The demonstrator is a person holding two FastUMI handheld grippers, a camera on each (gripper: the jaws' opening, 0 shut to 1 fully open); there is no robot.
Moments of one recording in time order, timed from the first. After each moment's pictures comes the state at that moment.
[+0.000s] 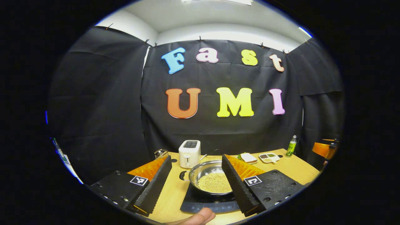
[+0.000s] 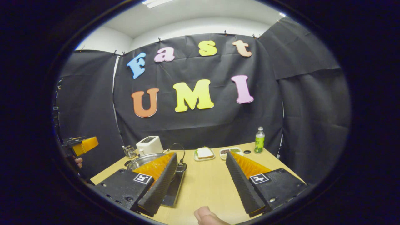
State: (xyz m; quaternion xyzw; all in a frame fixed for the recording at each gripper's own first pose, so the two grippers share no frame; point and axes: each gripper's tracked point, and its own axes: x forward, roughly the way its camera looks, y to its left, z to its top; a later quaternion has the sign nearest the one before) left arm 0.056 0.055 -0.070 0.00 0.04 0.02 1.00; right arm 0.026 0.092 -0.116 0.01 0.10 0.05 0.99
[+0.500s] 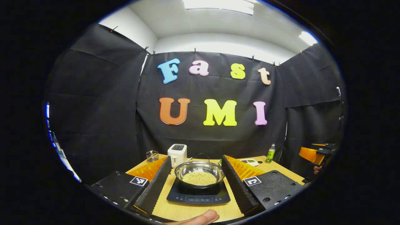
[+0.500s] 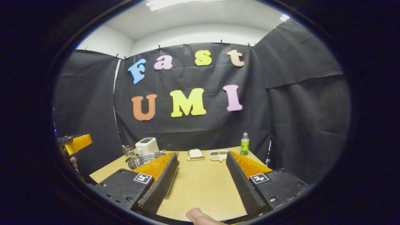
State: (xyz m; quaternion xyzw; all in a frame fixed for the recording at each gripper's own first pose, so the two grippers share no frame) left arm -0.040 0.023 -0.047 -0.03 0.01 -0.01 1.00; right arm -0.057 0.061 -0.078 0.00 0.06 0.03 1.00
